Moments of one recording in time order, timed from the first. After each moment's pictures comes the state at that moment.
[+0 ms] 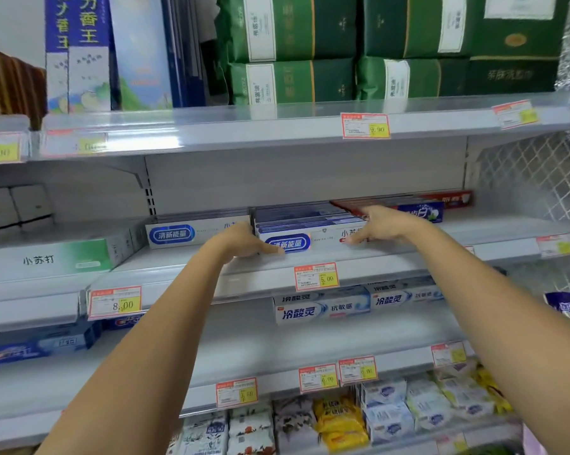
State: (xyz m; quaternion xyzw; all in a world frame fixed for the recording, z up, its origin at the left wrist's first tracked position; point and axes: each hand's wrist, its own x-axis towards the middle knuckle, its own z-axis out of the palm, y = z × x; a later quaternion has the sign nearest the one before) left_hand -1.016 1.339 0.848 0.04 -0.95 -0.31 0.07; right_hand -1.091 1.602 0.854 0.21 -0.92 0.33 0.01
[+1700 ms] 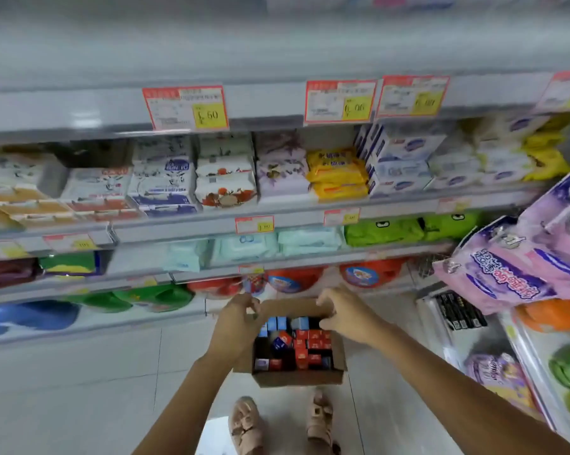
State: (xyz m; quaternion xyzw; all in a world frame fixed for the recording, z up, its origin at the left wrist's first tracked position) left_hand -0.832 1.368 0.344 0.19 -0.87 -0.43 -0.15; right_hand -0.904 1.581 0.345 0.13 -0.91 0.23 -0.33
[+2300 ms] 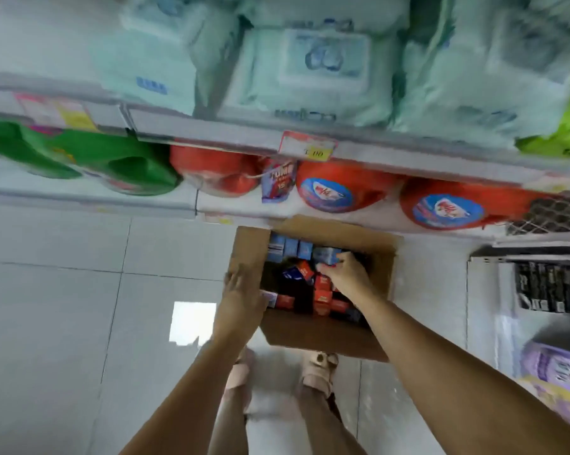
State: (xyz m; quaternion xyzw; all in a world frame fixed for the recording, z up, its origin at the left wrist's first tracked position) left_hand -0.769 1.348 -0.028 0.31 -0.83 -0.41 -0.22; right_hand -0.899 1.516 -0.049 -0.14 -0.87 0.22 -0.41
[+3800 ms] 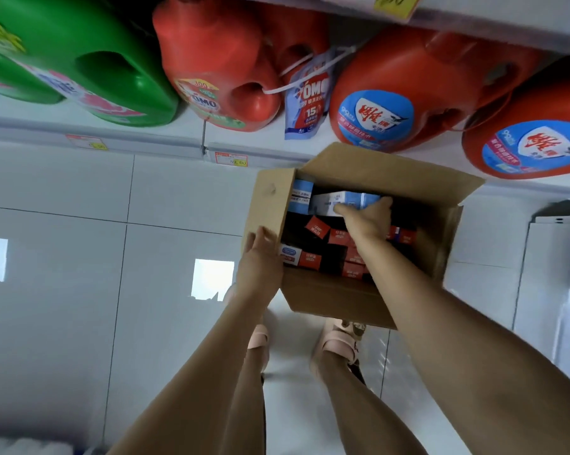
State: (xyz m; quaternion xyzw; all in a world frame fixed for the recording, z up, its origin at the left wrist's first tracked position) left_hand -0.756 1.362 -0.095 0.36 -0.78 -0.45 -0.24; right_hand -0.890 1.493 -0.140 -0.28 -0.87 0.33 -0.24
